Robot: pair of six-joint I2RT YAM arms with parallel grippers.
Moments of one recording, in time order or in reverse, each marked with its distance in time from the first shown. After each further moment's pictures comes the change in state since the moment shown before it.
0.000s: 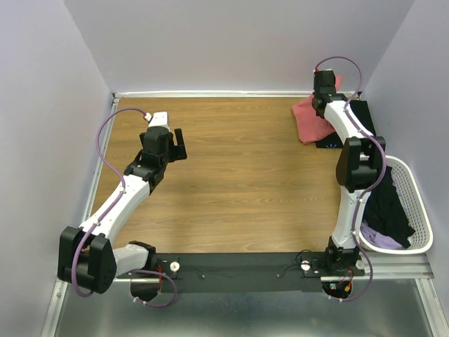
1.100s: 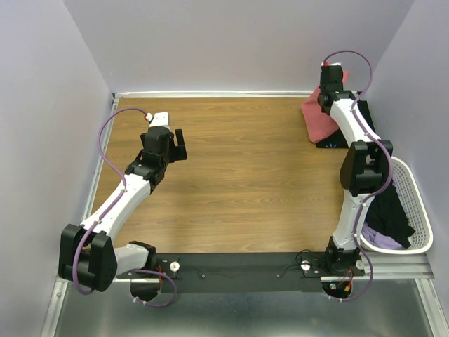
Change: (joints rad) left arm 0.000 0.016 0.000 0.000 0.001 0.003; right arm -0.012 -0.077 -0.001 -0.014 -0.007 0.047
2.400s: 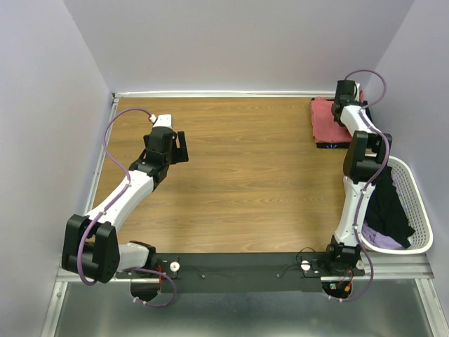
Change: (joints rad) left arm 0.000 0.061 0.000 0.000 0.003 0.004; right arm -0.174 0.227 0.045 0.051 0.041 0.070
